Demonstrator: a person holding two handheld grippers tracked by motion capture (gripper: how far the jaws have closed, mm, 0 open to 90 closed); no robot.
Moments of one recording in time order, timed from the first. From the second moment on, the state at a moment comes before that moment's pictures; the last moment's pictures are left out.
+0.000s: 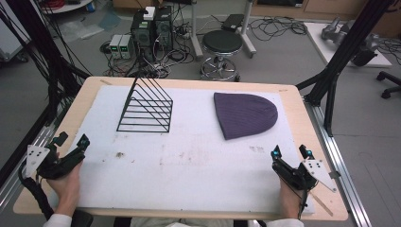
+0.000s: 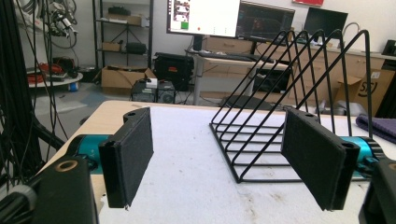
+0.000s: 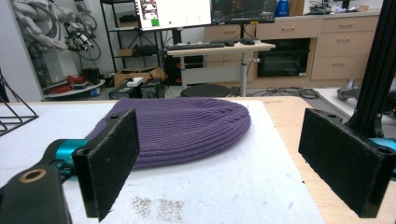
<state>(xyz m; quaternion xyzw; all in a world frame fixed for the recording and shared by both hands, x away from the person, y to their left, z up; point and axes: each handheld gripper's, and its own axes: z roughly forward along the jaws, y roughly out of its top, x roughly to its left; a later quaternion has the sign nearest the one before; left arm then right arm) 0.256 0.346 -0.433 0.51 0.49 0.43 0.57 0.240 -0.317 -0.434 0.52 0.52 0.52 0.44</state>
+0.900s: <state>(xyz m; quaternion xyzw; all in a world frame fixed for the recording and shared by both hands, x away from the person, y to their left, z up) 0.257 0.344 -0.434 0.52 0.48 0.42 0.57 0.249 -0.308 -0.429 0.52 0.54 0.51 0.43</state>
